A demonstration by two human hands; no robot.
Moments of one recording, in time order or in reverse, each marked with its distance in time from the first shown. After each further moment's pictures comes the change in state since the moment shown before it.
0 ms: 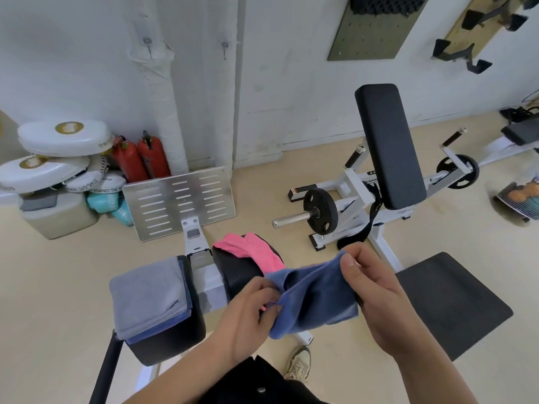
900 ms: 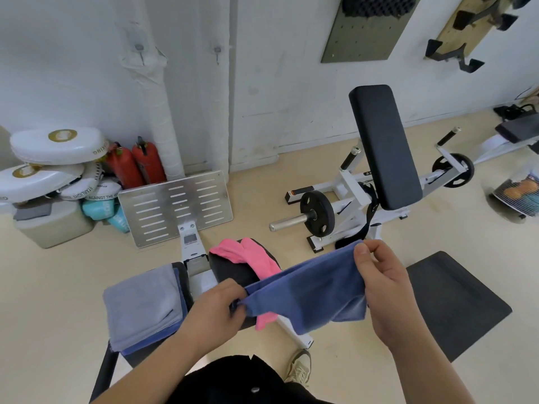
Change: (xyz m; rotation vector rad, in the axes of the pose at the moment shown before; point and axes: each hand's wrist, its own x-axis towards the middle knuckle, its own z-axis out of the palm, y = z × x) left_hand 0.007 -0.036 -0.038 0.303 -0.037 -0.107; right_hand 0.023 0.017 -0.019 -0.066 0.418 0.090
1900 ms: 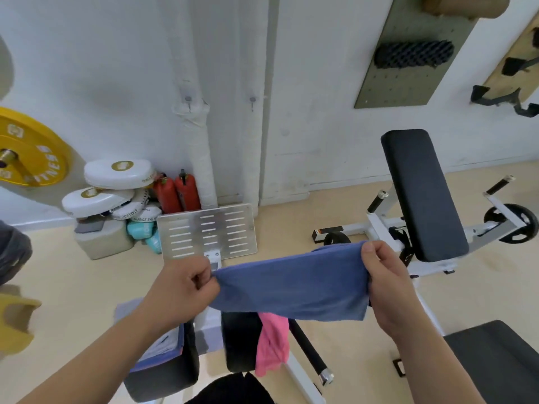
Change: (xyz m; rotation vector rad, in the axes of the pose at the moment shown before) left_hand 0.030 0.058 -0.102 -0.015 0.382 -0.149; right_hand 0.099 -0.029 -0.032 0.140 -0.207 -0.010
